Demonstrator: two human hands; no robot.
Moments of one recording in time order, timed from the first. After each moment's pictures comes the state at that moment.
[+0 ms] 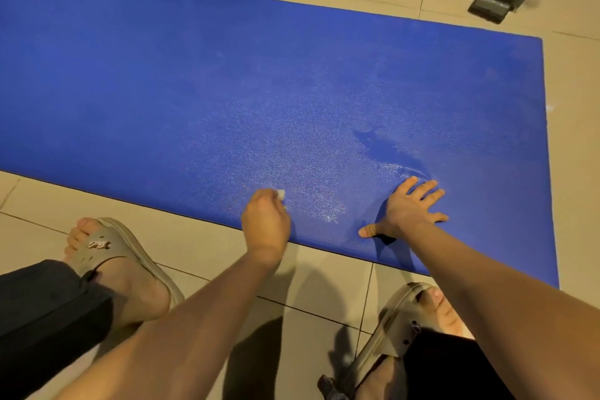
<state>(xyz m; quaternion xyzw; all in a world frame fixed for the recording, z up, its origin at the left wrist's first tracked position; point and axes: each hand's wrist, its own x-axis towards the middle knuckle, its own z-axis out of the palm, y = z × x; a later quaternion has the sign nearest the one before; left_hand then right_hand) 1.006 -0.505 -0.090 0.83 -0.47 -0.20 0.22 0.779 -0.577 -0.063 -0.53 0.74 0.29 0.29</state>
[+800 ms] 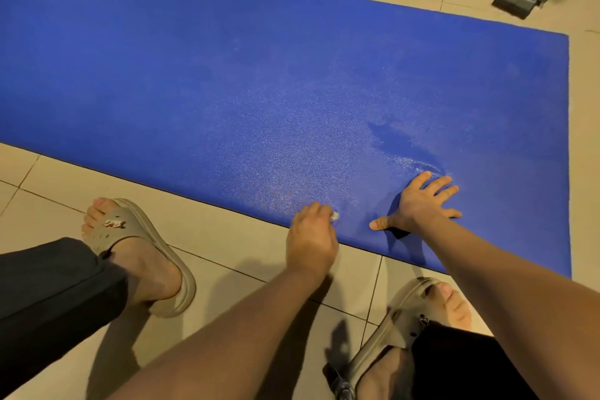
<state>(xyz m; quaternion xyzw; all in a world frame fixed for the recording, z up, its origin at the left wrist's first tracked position) 0.961 -0.464 -0.107 0.72 -0.63 -0.20 0.19 0.779 -0.575 -0.063 -0.53 0.74 0.29 0.30</state>
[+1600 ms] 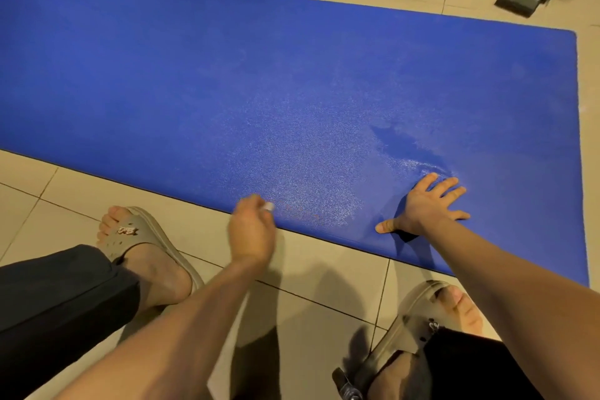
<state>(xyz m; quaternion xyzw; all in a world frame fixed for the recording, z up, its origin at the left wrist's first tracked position) 1.060 -0.464 -0.096 0.83 -0.49 -0.17 0.22 0.776 -0.574 -0.066 -0.53 0.74 0.28 0.31</state>
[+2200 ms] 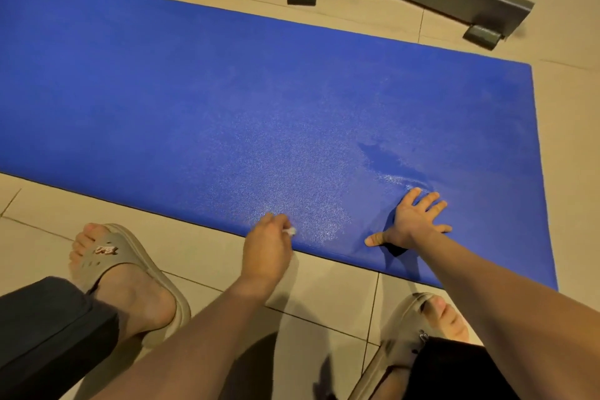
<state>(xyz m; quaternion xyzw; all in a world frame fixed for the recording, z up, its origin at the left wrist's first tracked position) 1.030 -0.471 -0.094 0.77 -0.55 -0.25 0.20 0.771 -0.574 -0.077 -0.54 0.75 0.26 0.29</state>
